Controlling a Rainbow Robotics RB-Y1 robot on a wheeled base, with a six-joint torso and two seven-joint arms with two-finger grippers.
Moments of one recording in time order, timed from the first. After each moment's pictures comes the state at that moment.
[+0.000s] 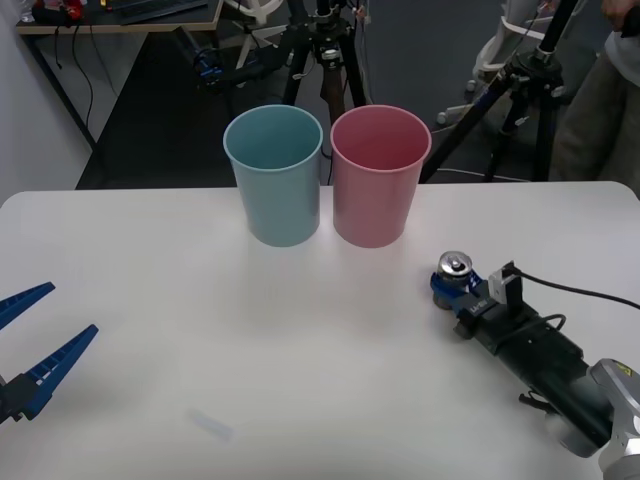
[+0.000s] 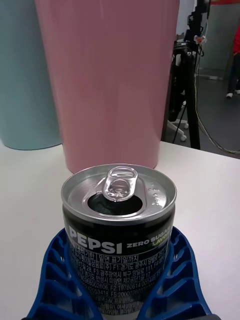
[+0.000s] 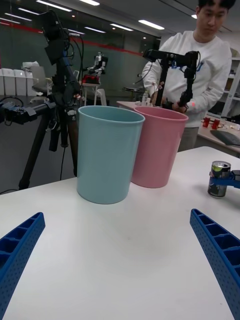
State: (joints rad) right arm -0.17 -0.27 -0.09 -1.01 0.95 -0.77 0.60; left arm 0.35 0.40 0.52 -1.66 -0.96 -1.22 0.00
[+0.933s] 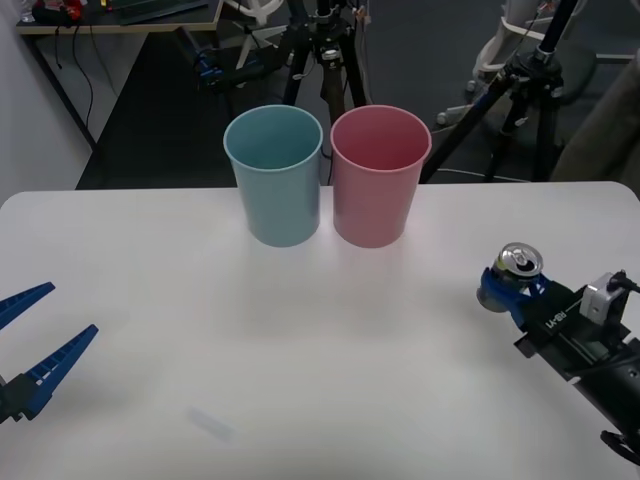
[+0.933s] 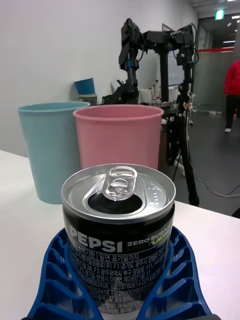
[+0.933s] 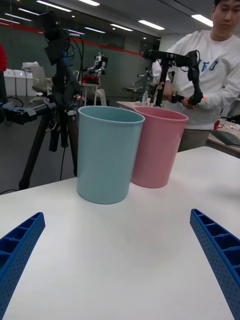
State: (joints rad) right arm 0.22 -0.36 -0.16 -1.66 0.94 -0.79 0.32; left arm 0.35 0.40 0.52 -1.66 -0.96 -1.22 0.00
